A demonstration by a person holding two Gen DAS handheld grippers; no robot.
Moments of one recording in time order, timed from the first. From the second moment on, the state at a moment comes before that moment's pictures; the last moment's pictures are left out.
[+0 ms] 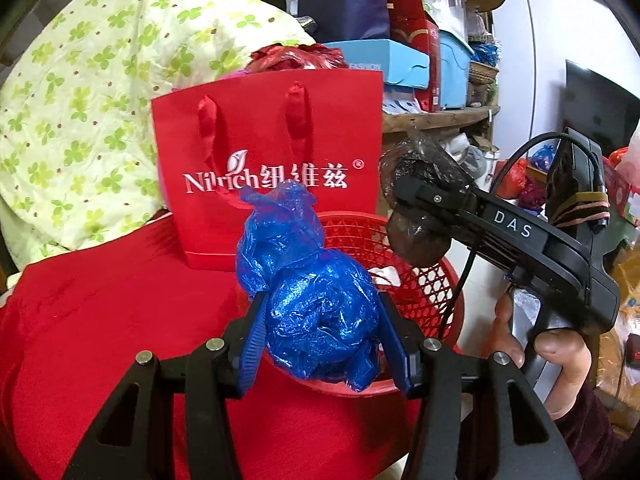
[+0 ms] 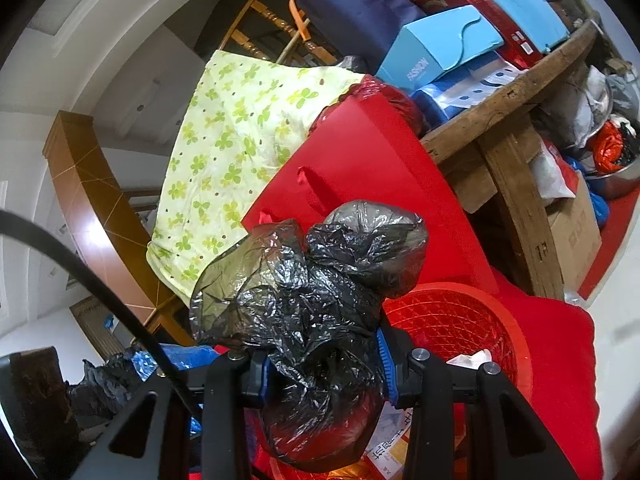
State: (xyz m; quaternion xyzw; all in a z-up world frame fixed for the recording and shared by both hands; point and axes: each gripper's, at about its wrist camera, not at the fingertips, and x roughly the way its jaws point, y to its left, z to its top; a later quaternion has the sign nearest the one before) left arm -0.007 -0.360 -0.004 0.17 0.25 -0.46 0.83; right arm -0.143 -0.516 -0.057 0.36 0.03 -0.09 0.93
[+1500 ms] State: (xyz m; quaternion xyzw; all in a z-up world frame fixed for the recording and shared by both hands) left arm 0.032 -0.254 -0.004 0.14 0.23 -0.35 0.90; right arm -0.112 -0.481 -0.052 0.28 0.04 -0.19 0.94
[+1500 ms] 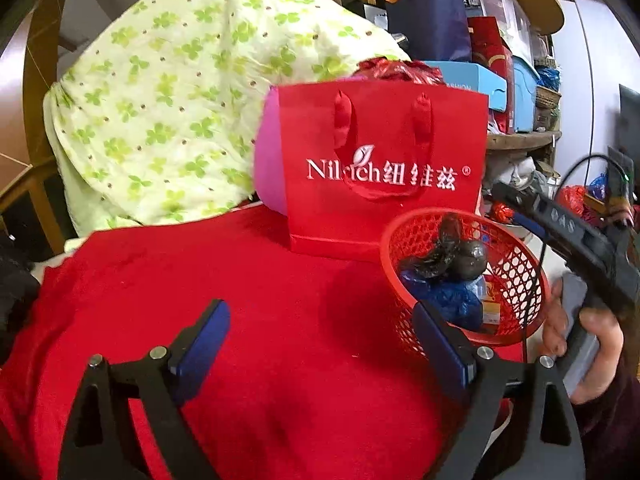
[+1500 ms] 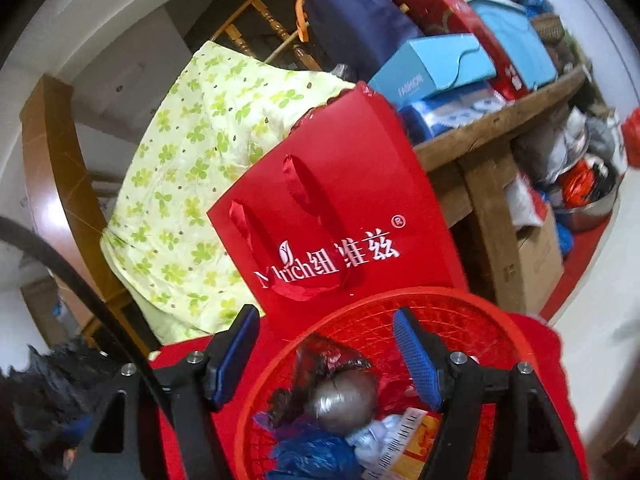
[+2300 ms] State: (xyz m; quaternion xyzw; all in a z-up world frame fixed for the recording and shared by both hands) left arm -0.009 -0.211 0.034 0.14 0.19 -0.35 0.91; right arm -0.207 -0.360 0.016 0.14 0.11 -0.22 0.96
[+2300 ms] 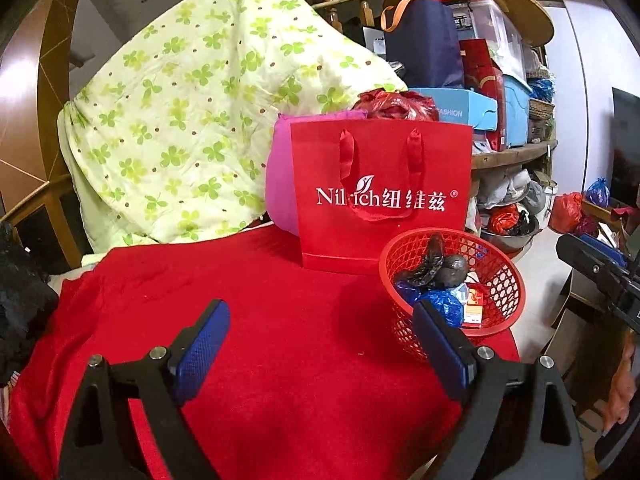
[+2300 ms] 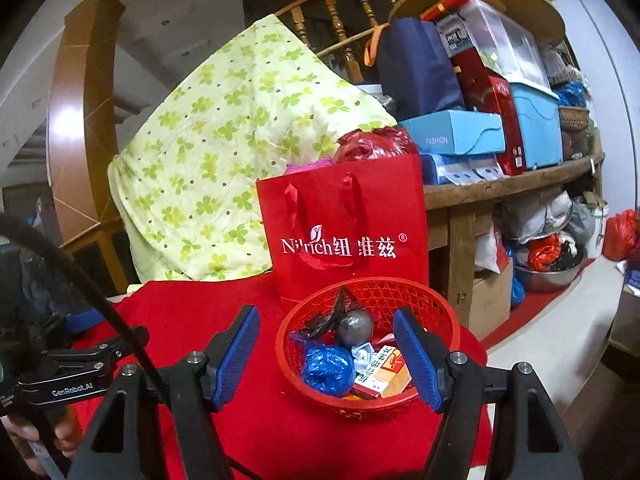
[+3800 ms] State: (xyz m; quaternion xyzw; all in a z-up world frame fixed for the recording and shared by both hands) left arm -0.078 -0.158 0.103 0.12 0.18 -0.28 0.94; right arm -0.272 -0.308 0.070 0.12 0.10 -0.23 0.96
